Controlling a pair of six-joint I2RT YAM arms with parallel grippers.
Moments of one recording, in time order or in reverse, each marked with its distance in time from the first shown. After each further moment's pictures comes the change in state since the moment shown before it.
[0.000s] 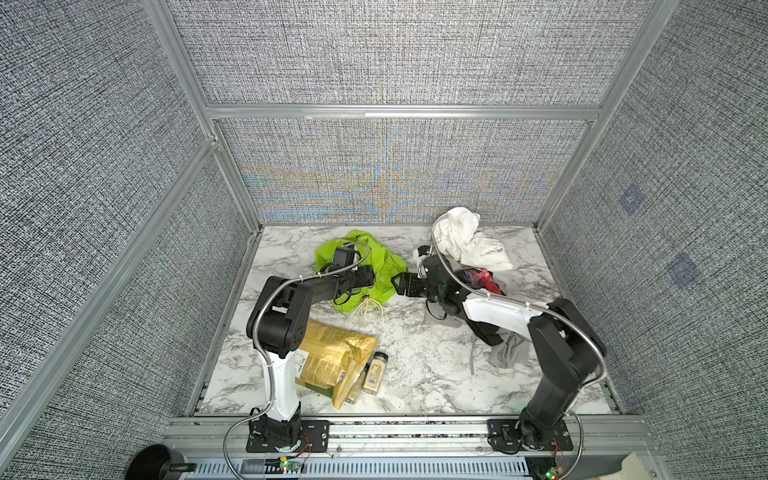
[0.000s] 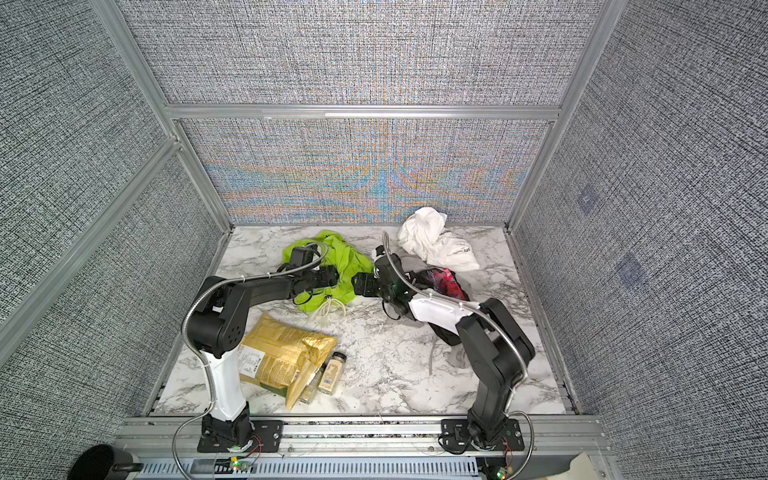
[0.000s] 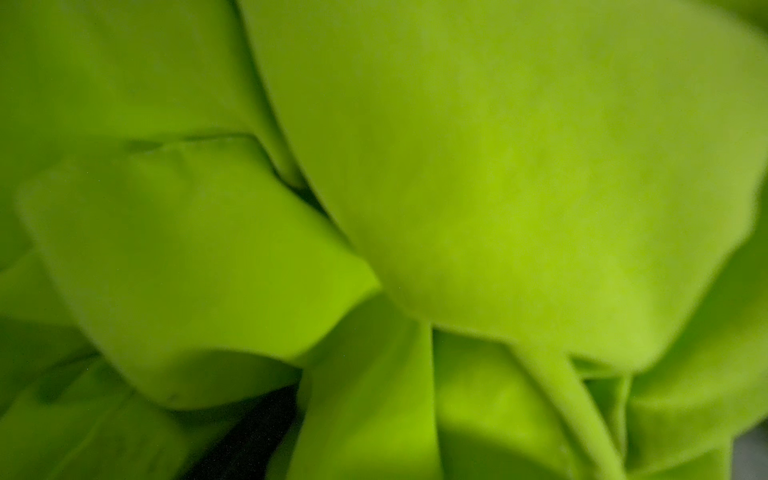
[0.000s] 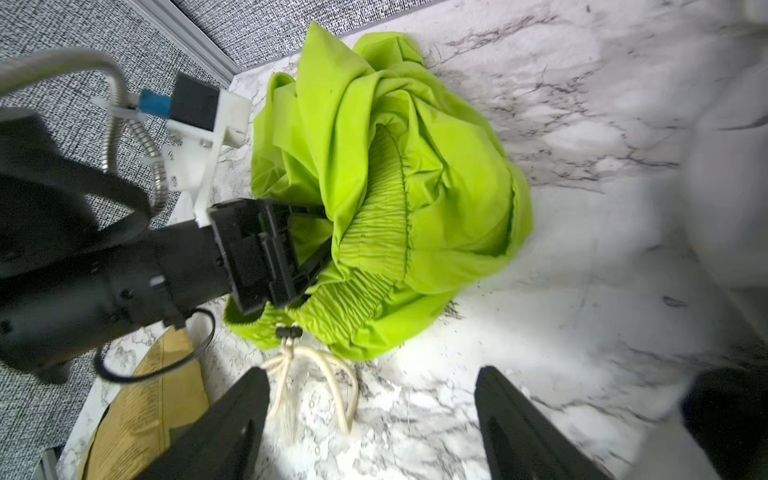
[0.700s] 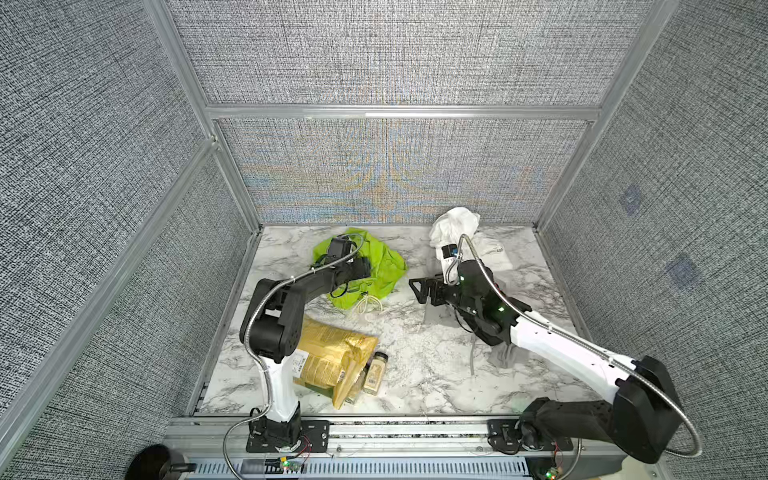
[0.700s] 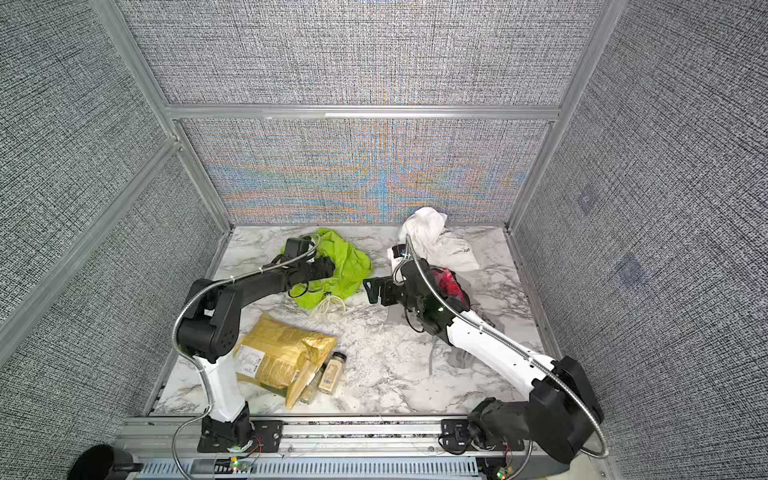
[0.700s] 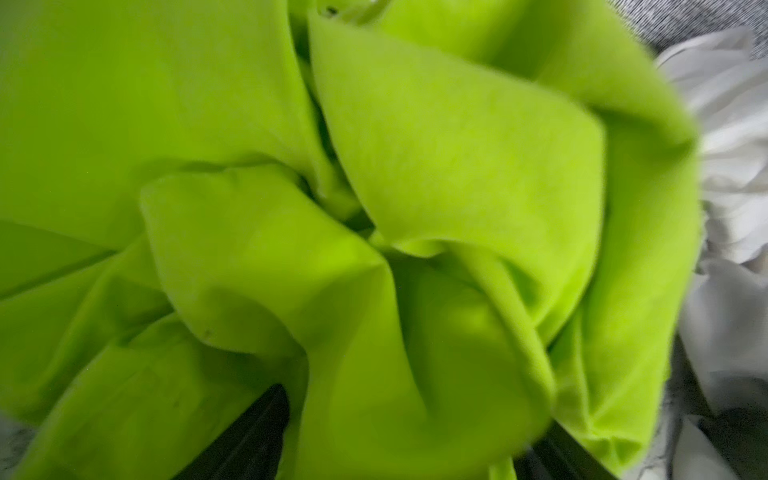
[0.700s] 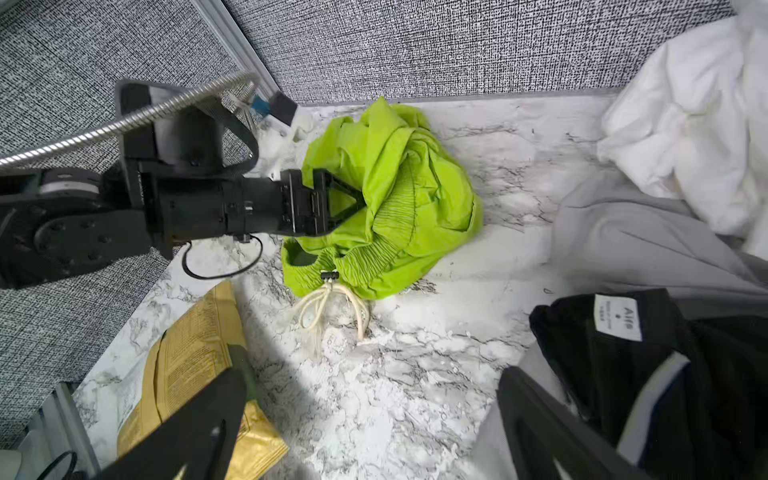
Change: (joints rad) left arm 0.019 -0.093 0.057 -0.121 -0.029 -0.018; right arm 0.005 -0.420 -0.129 -0.192 0.034 -0.166
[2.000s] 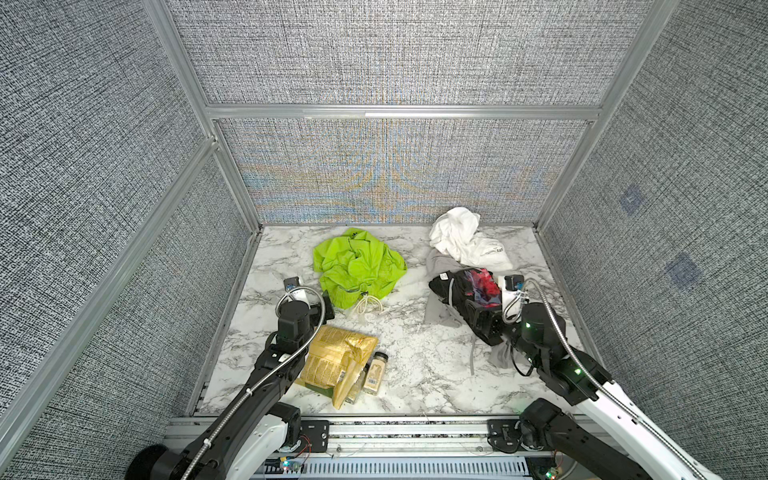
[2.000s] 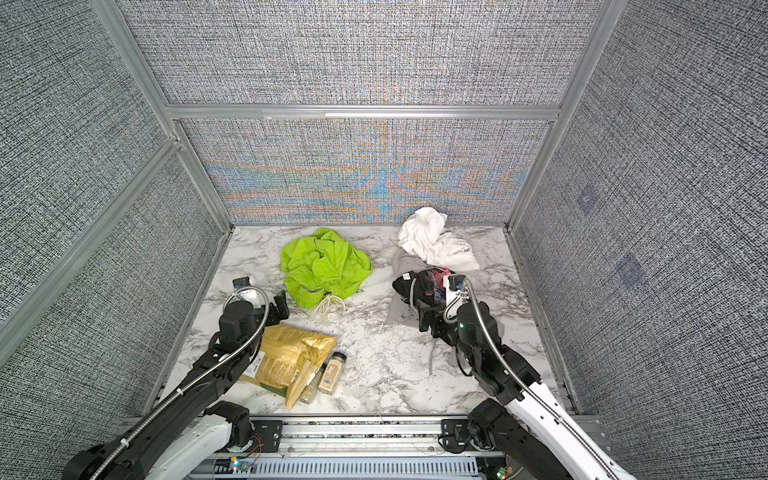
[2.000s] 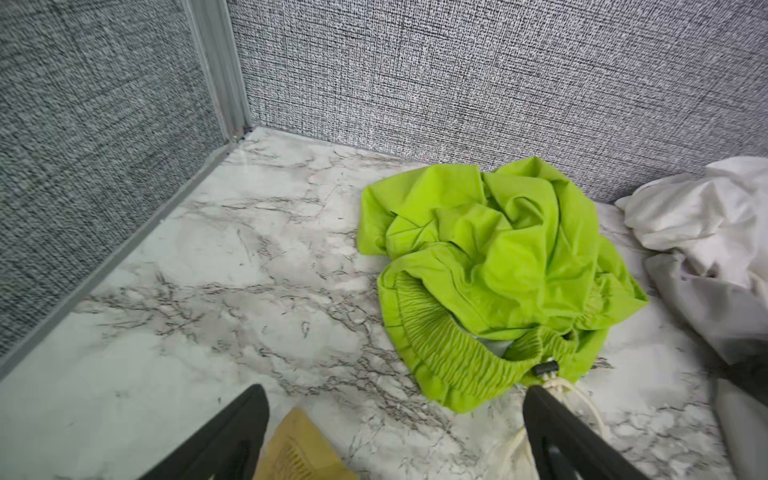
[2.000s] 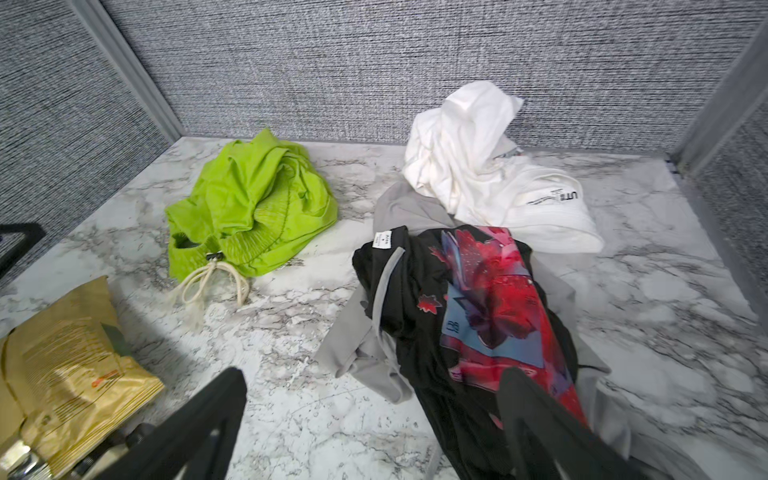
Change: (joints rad) left arm 0.006 -1.078 -0.863 0.189 -0.419 0.153; right arm -0.066 -0.644 -0.258 -0.309 0.319 -0.160
